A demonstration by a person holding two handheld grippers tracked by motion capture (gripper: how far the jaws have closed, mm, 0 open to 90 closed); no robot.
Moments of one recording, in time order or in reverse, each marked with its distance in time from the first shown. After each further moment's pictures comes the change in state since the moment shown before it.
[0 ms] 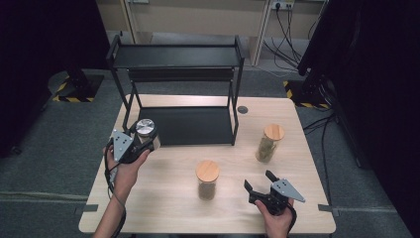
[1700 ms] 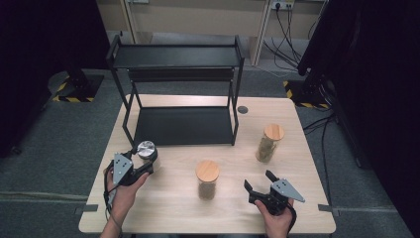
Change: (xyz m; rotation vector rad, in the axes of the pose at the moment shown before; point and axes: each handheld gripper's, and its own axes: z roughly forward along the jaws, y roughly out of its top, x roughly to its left) left arm -0.011 -0.050 -0.037 0.042 -0.057 -0.022; right arm 0.000 0.000 0.000 0.001 -0.004 -0.005
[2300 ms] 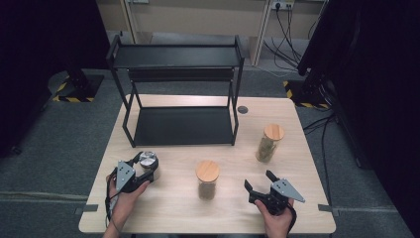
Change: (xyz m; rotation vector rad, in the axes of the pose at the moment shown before) left arm 0.000 -0.038 -0.009 0.069 -0.025 -0.022; right arm 0.000 0.000 0.000 -0.001 -0.005 0.004
